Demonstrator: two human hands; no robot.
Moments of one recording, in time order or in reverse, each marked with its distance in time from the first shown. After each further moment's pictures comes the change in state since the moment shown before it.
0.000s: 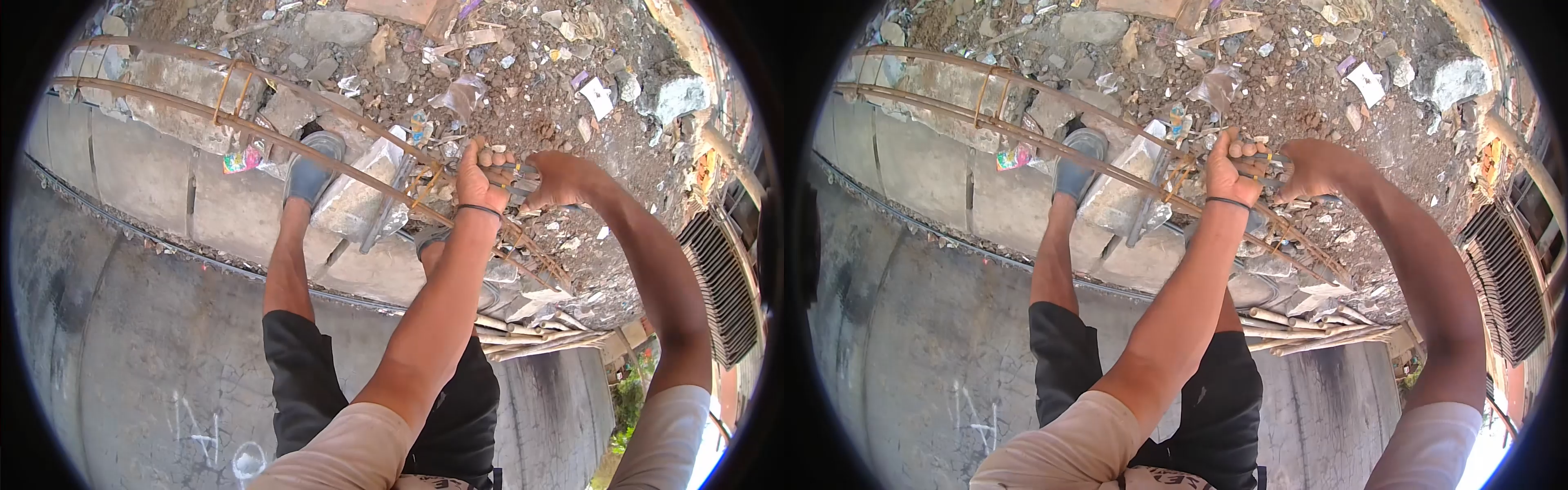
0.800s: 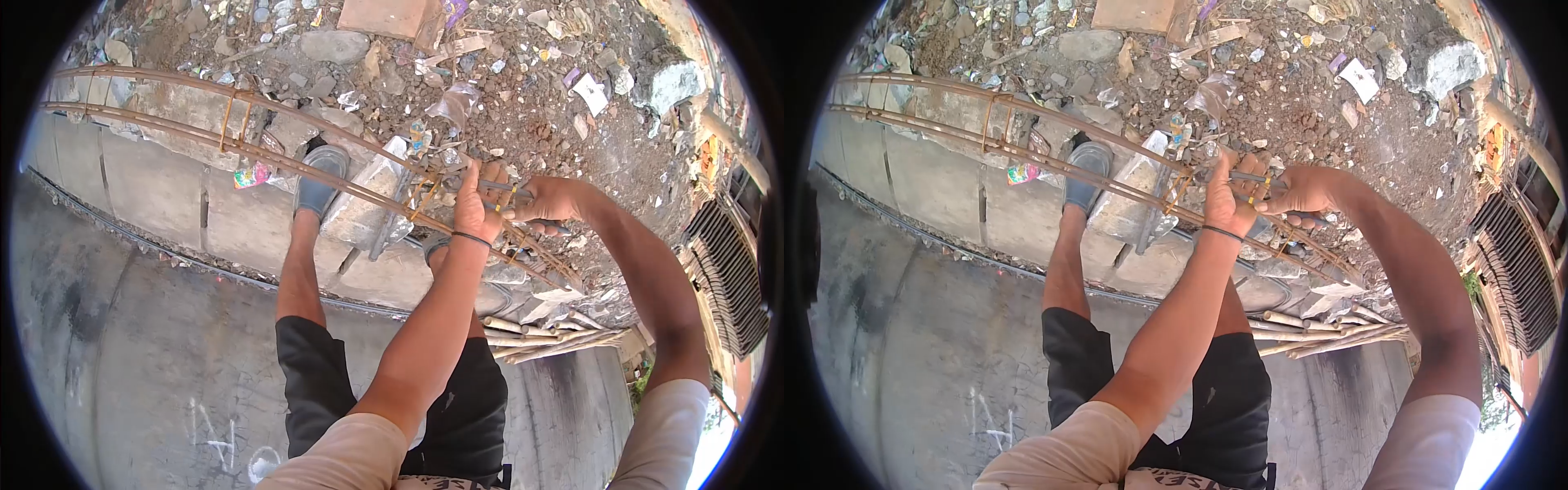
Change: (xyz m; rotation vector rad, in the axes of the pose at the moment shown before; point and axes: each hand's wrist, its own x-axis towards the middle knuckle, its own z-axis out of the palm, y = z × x) left_hand -0.046 -0.004 0.003 0.280 0.206 0.026; right_hand -0.003 0.008 0.014 0.253 -0.253 0.063
